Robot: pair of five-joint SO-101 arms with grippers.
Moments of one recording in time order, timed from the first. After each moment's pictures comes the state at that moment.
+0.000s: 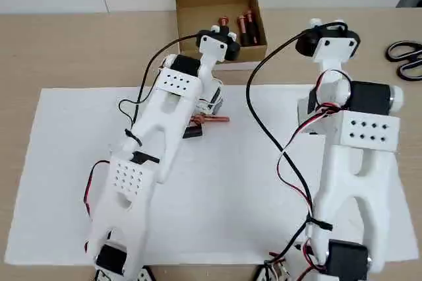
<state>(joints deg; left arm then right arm) 16.3 51.2 -45.2 84.4 -2.2 4.5 -16.5 0.2 94.0 10.1</state>
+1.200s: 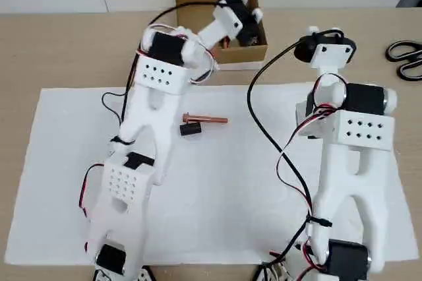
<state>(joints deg) 16.3 42.9 -71.3 99.4 -31.4 4.8 -16.5 5.8 90.3 10.1</state>
